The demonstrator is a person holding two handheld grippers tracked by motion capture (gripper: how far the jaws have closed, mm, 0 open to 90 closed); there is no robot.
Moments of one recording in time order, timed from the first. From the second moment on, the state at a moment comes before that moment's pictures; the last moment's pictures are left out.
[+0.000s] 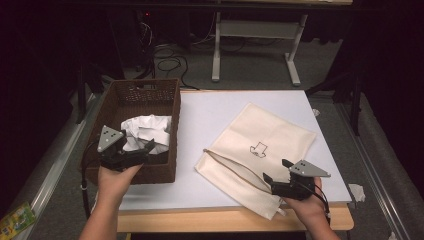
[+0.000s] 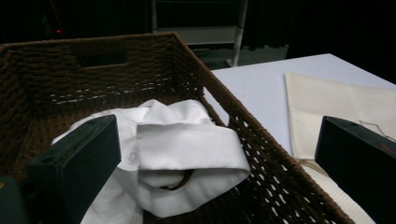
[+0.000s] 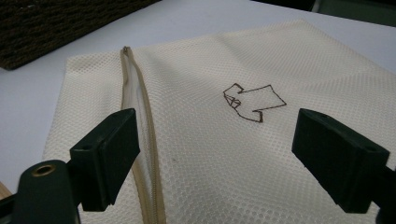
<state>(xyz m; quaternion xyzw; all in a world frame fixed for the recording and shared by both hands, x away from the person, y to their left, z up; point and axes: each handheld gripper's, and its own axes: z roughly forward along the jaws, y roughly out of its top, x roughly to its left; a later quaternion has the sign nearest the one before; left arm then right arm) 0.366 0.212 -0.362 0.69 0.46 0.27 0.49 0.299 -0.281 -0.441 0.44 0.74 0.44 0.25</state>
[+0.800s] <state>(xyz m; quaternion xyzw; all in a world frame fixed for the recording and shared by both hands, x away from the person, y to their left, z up) 0.371 0.216 -0.370 0.68 0.47 0.28 0.48 0.304 -0.280 -0.443 0.42 0.75 0.44 0.25</state>
